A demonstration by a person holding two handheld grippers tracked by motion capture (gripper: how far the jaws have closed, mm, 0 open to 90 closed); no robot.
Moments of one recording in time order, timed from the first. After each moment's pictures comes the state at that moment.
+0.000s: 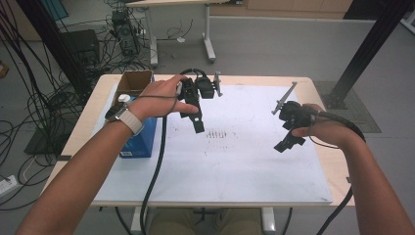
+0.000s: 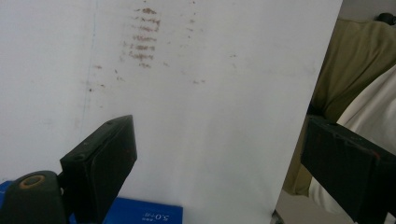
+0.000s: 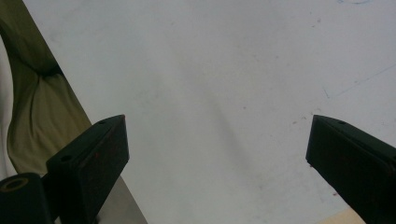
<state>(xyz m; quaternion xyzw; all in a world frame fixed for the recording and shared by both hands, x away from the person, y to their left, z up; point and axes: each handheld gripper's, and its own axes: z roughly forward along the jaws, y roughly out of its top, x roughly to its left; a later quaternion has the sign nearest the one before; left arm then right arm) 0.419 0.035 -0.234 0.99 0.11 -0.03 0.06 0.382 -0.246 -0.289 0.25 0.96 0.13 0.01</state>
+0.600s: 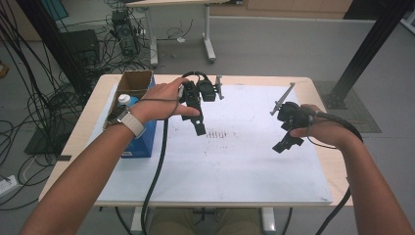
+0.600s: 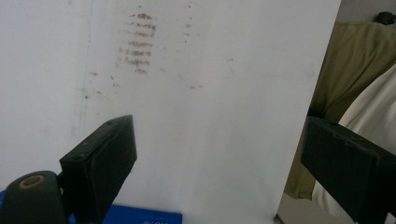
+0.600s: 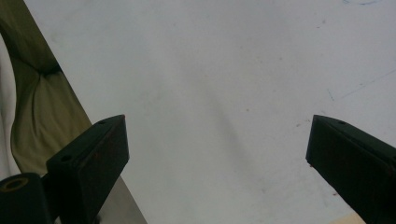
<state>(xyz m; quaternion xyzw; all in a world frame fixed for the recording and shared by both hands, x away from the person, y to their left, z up) 0.417 0.030 -0.238 0.99 0.10 -0.03 0.06 0.382 -0.245 -0.292 0.25 0.96 0.13 0.00</state>
